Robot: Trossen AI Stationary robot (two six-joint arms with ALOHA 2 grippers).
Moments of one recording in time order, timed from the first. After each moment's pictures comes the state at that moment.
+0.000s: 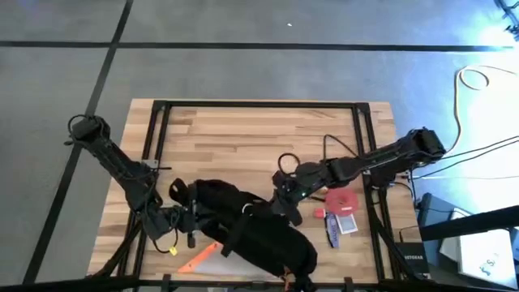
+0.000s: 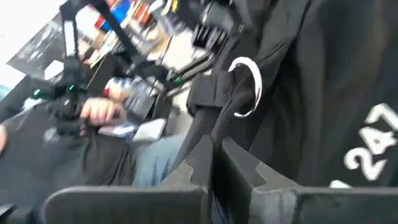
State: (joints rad) left arm -0.86 1.25 0.67 0.20 -0.95 0.12; right arm 0.28 1.50 1.04 0.12 -0.31 0.71
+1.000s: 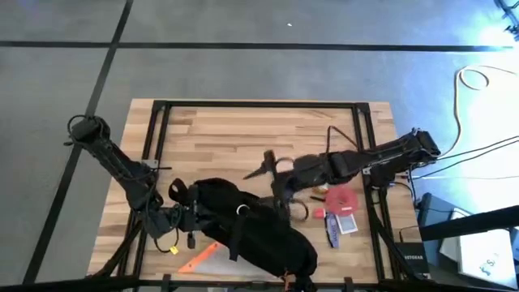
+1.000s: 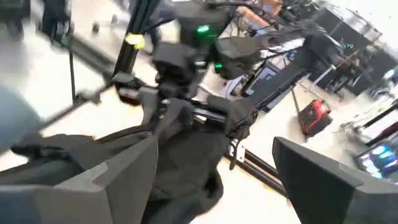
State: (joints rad) left arm -0.82 1.26 0.66 0.22 -0.92 0.09; right arm 0.31 1.56 1.42 -0.14 0.13 -0.50
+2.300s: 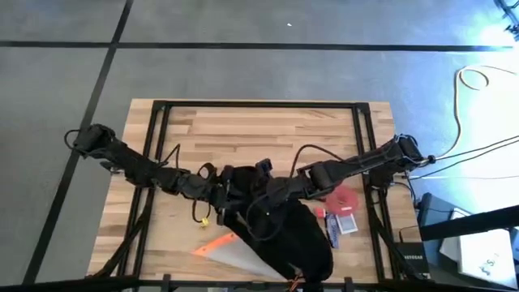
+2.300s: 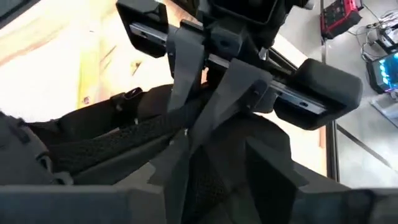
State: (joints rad) left arm -0.35 1.40 0.66 0.58 -0.31 0.38; right arm 0.33 1.74 1.59 -0.57 0.29 -0.35
